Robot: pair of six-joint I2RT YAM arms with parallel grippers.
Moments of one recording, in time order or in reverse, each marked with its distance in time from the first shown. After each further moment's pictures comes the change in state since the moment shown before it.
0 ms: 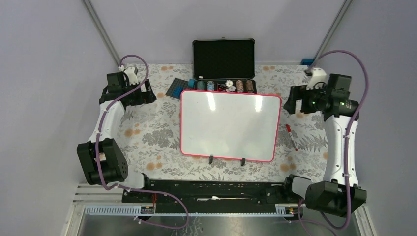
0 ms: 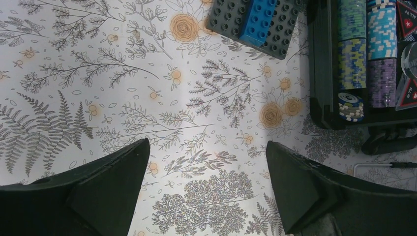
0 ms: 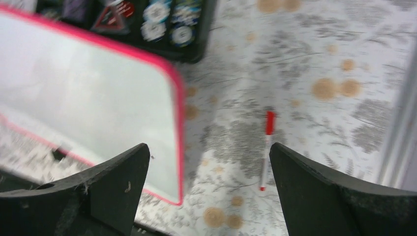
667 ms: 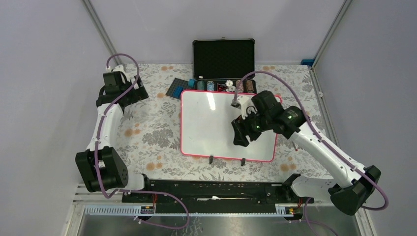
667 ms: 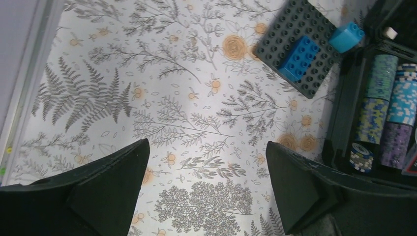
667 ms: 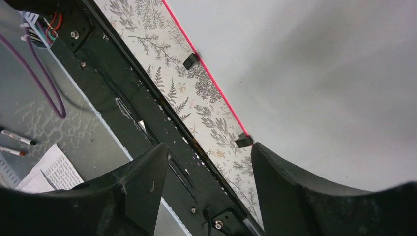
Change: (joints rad) left arm 0.000 -0.073 0.003 -0.007 -0.232 -0.187; right arm 0.939 -0.003 -0.079 -0.064 0.087 0.222
